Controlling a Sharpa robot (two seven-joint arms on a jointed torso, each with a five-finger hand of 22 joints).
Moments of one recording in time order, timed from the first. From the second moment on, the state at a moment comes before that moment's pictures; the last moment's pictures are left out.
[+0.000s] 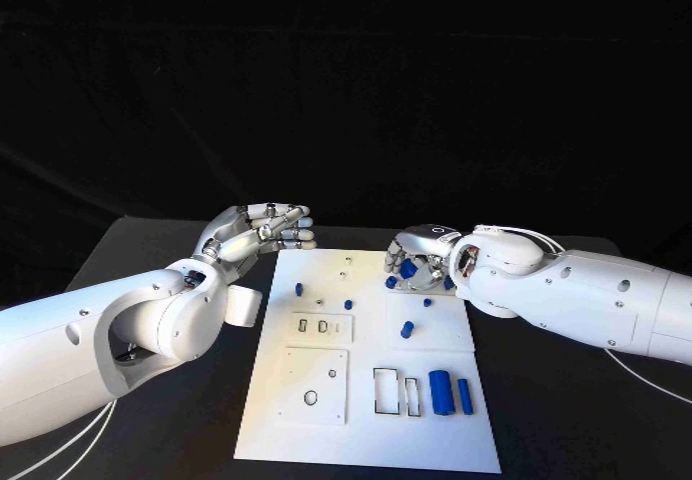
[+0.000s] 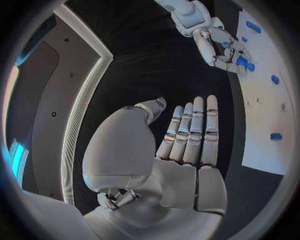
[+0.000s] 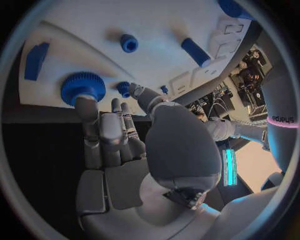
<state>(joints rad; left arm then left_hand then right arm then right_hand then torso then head) 1.22 -0.94 0.00 1.71 -0.05 -0.37 0.43 1.33 -0.16 0.55 0.17 0.05 0.86 0.22 0.27 0.17 1.03 0.17 0.11 0.06 1.01 0.12 0.31 0.25 0.17 0.91 0.23 0.37 0.13 1.33 -0.70 -0.15 1.36 -1.52 -0.18 -0.03 1.30 -0.21 0.42 -0.06 0.24 1.00 0.17 0.21 0.22 1.11 0.10 0.09 0.12 1.46 0.01 1.15 0.99 0.15 1.21 0.11 1.05 0.76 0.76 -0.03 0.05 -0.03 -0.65</state>
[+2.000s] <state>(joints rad) 1.22 -0.94 0.00 1.70 -0.04 -0.36 0.40 1.33 -0.16 0.54 0.17 0.05 0.86 0.22 0.26 0.17 1.03 0.18 0.10 0.07 1.01 0.12 0.30 0.26 0.17 0.91 0.23 0.36 0.13 1.34 -0.60 -0.14 1.34 -1.53 -0.44 -0.11 1.30 -0.19 0.55 -0.01 0.22 1.08 0.11 0.29 0.32 1.24 0.05 0.15 0.17 1.47 -0.01 1.29 1.11 0.12 1.27 0.09 1.20 0.98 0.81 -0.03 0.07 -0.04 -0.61</state>
